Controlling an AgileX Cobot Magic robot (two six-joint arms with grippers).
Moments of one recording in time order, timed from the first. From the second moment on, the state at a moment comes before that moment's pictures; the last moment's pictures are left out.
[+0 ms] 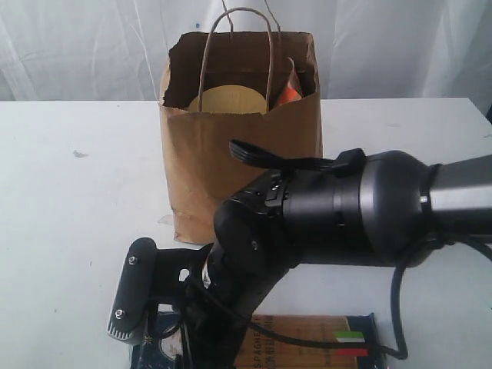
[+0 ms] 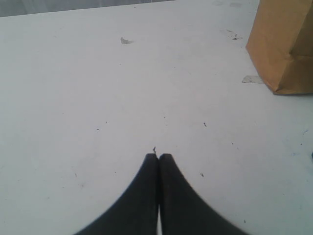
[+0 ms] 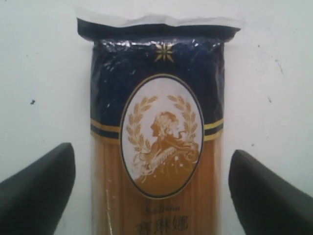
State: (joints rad) left arm -0.14 0.00 0.02 -0.10 0.39 0.13; right arm 1.00 1.76 -1.06 0.17 0.61 -0.66
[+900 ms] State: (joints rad) left arm -0.14 0.00 0.02 -0.10 0.39 0.13; right arm 1.03 1.94 -1.18 0.11 0.62 -0.57
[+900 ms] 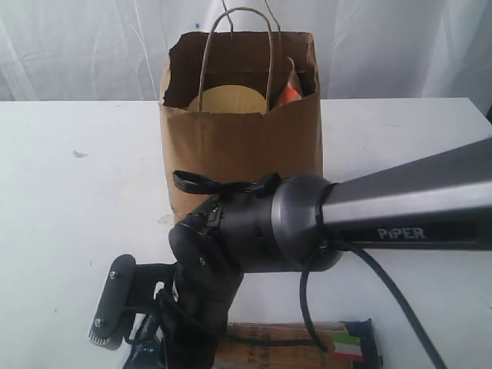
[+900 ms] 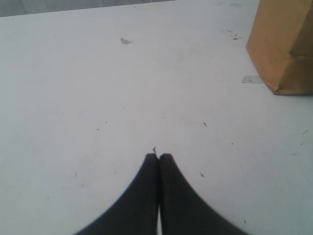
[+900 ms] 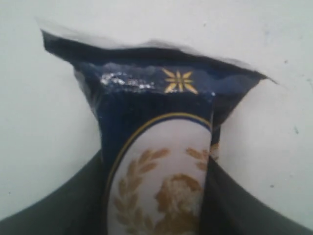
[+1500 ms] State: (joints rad) left arm -0.14 0.00 0.02 -0.10 0.39 0.13; right arm 1.03 1.52 -1.20 0.08 0.62 -0.26
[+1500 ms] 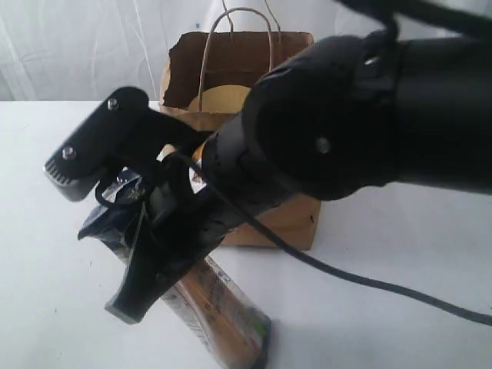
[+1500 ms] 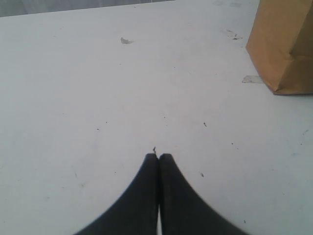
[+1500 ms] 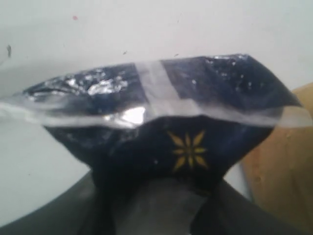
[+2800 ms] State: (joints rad) left arm -0.14 0.00 0.02 -0.10 0.39 0.13; right arm 0.78 1.05 -1.58 -0.08 0.66 -0.09
